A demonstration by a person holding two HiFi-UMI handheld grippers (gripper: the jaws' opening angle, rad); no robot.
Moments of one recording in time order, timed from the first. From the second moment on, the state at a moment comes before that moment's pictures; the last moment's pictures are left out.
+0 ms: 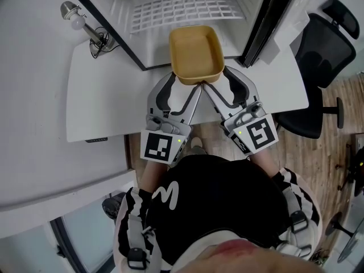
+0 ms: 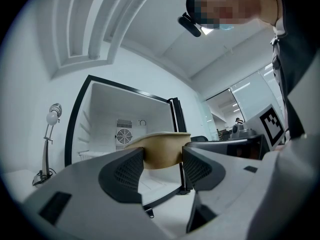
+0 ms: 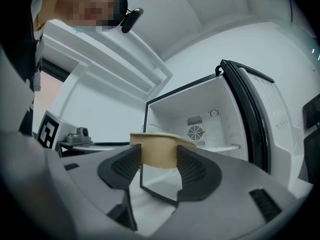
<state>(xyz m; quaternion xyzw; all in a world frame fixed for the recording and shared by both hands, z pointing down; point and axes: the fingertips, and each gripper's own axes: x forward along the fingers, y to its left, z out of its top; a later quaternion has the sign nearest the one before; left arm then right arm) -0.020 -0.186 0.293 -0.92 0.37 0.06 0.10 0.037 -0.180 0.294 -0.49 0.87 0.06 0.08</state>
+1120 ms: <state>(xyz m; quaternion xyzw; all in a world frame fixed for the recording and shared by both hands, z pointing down) -0.024 -0.247 0.259 -0.93 0.35 0.08 0.10 0.033 -0.237 0.263 -0.51 0.85 0.08 0.10</state>
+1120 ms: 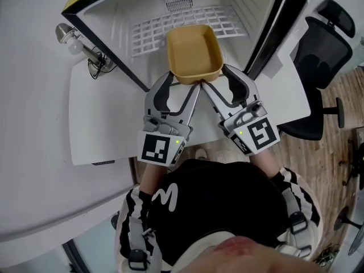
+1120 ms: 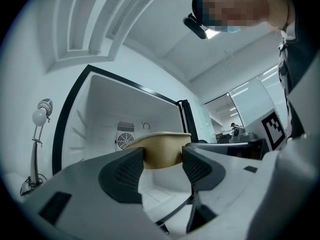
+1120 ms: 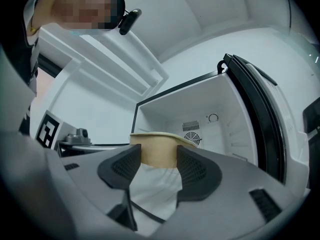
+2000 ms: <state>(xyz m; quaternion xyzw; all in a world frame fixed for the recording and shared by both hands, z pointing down) -0.023 -0.283 0.263 -0.94 0.33 0.08 0.07 0.035 -0.269 0.266 -0.54 0.83 0.07 0.11</state>
